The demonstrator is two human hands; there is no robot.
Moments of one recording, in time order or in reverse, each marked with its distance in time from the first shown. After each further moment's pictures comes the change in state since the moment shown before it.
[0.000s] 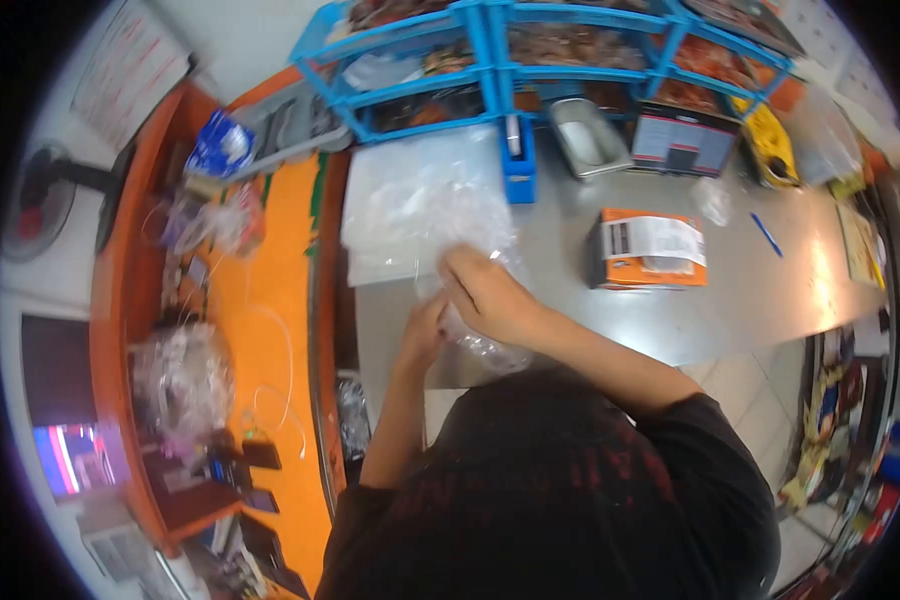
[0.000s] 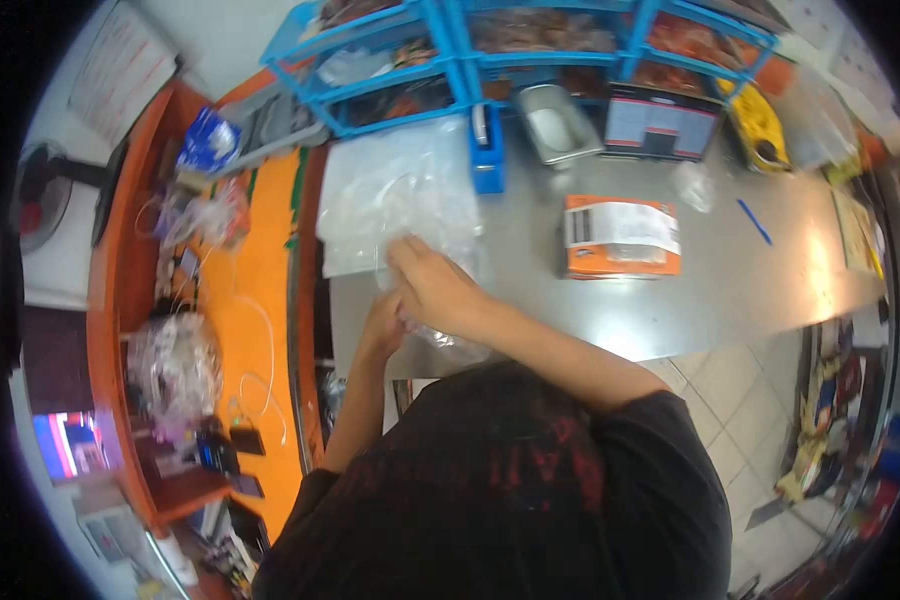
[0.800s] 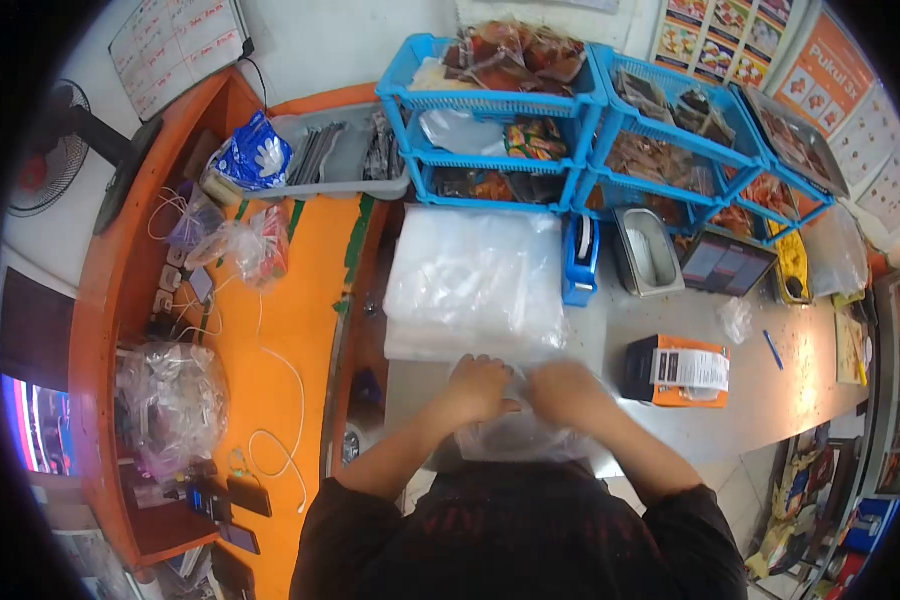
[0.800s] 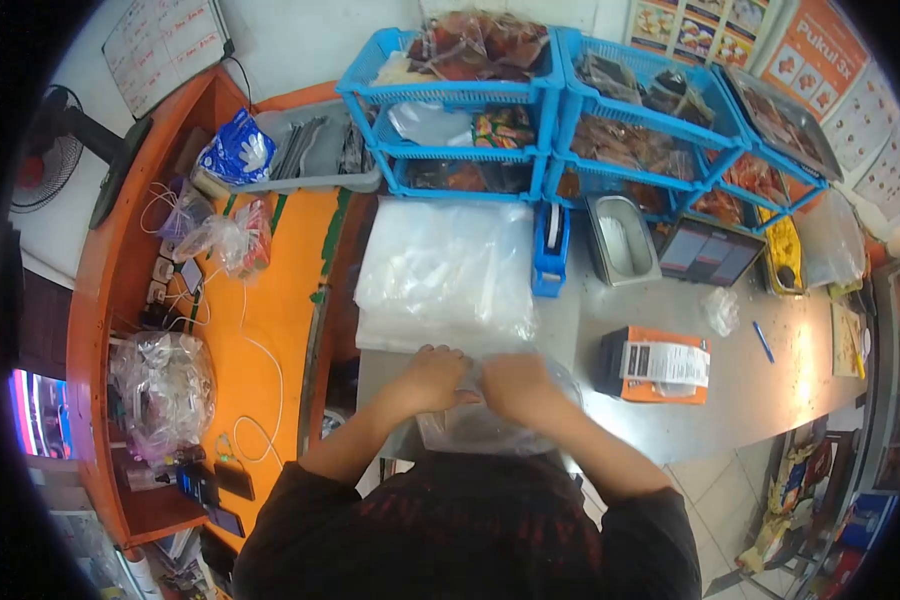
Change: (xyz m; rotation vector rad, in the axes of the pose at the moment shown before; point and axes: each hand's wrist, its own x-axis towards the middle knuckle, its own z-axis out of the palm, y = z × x) left_hand -0.015 0.137 0.066 1.622 -0.494 0.496; right_hand 0.028 0.015 -0.008 -0.551 -0.629 0.164
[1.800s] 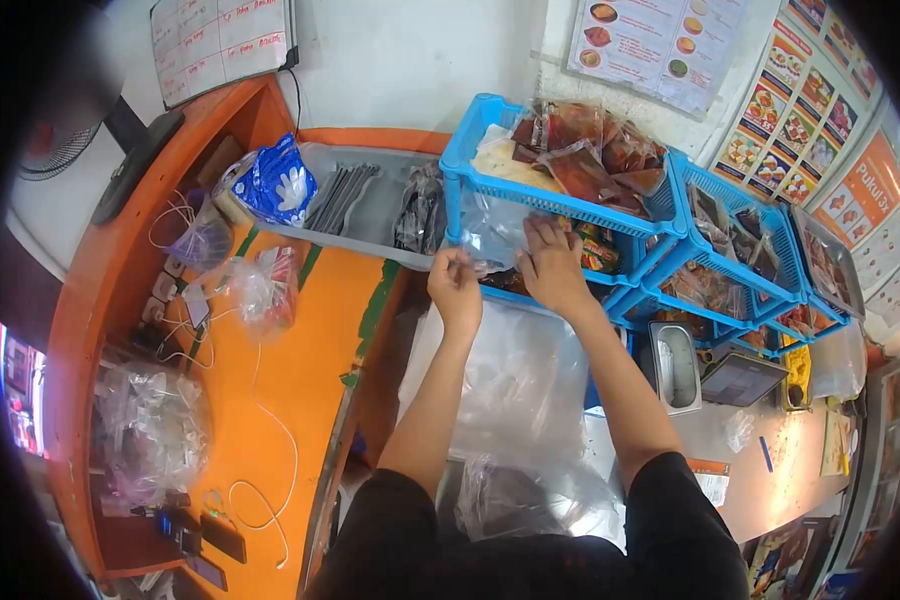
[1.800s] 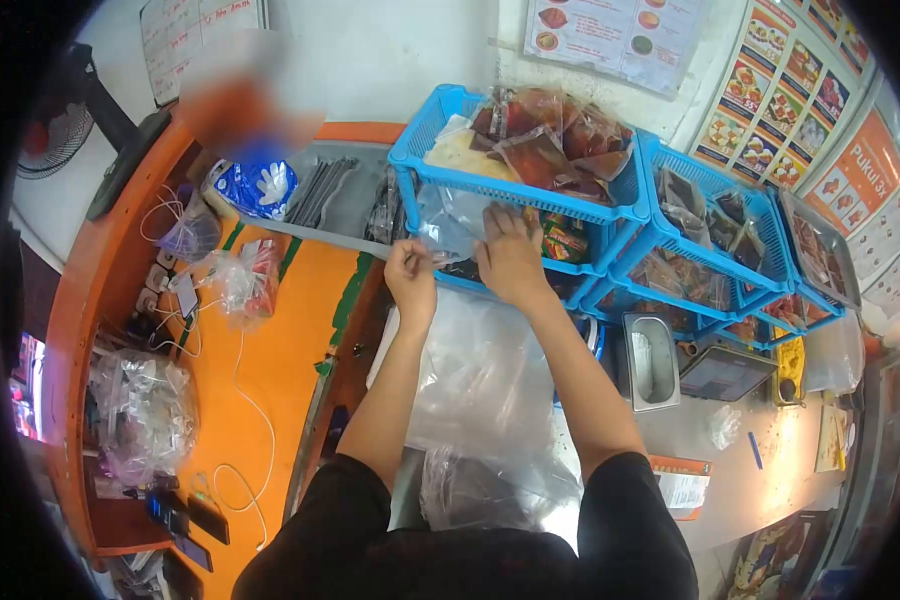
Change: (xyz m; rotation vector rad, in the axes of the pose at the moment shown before) left_hand 0.171 -0.158 -0.081 -1.427 1.532 0.093; right_hand 0.257 0.087 -0.101 -0.047 0.754 -0.046
